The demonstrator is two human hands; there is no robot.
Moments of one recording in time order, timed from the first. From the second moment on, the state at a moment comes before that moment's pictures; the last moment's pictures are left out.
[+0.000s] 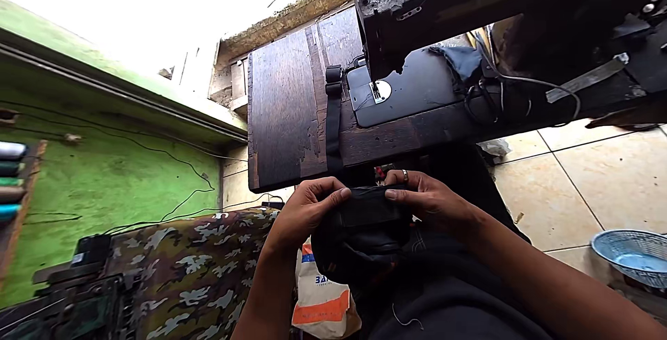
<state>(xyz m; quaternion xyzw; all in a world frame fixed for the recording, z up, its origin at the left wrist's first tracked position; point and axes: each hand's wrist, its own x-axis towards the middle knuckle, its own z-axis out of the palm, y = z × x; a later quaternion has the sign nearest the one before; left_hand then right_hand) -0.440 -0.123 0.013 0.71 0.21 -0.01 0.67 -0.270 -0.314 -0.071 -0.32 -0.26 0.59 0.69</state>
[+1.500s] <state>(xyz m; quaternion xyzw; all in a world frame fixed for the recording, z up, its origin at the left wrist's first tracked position) -0.430 -0.121 0.006 0.76 0.22 -0.01 0.62 -0.257 -0.321 -0.076 -0.34 -0.30 0.61 0.65</state>
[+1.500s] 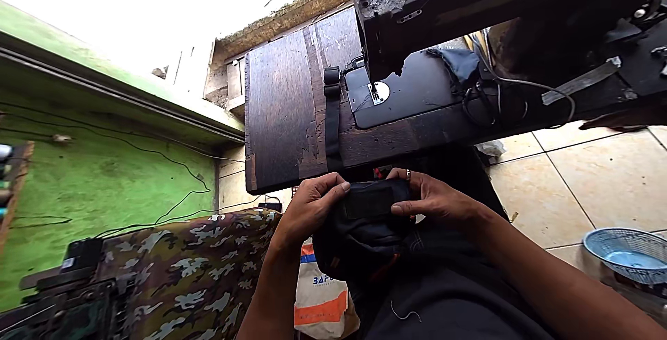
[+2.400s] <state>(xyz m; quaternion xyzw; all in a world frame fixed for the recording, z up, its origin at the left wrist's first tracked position) -0.422 -0.121 0.005 0.84 0.21 0.05 0.50 -0.261 -0.315 -0.071 -0.39 -0.29 0.56 0.67</state>
